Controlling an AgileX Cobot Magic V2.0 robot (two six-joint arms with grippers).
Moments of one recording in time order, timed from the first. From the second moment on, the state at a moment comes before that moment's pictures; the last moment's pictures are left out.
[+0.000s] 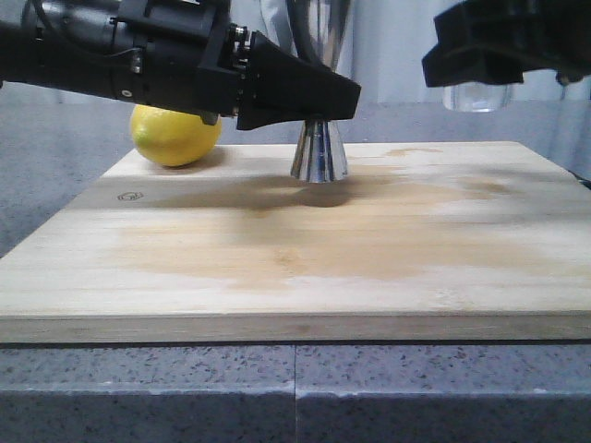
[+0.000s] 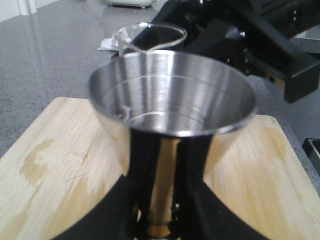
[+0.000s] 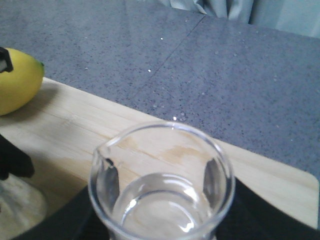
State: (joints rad) left arm -0.44 1.84 -1.09 -1.71 1.14 2.21; right arm 0.40 1.21 -0.65 0.09 -0.13 -0.16
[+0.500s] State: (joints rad) left arm -0.44 1.84 -1.09 -1.71 1.14 2.21; right arm 0.42 1.21 -0.98 -0.05 0.27 -0.19
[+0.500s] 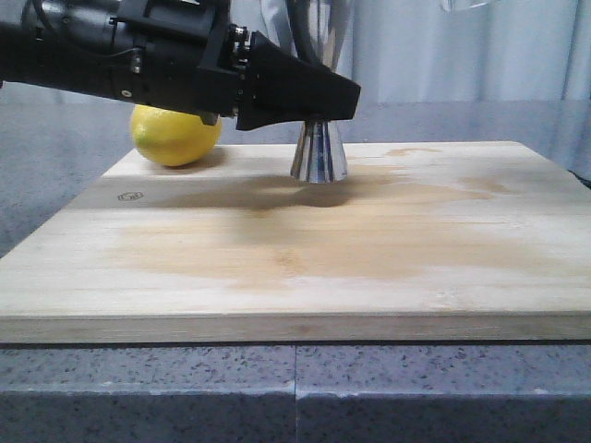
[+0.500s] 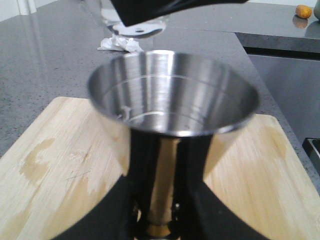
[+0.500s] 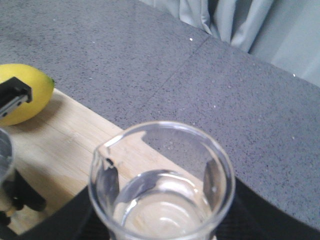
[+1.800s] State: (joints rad) left arm -0.44 1.84 -1.09 -1.69 1.14 2.21; right arm 0.57 1.31 -1.20 -0.11 0.59 -0.46
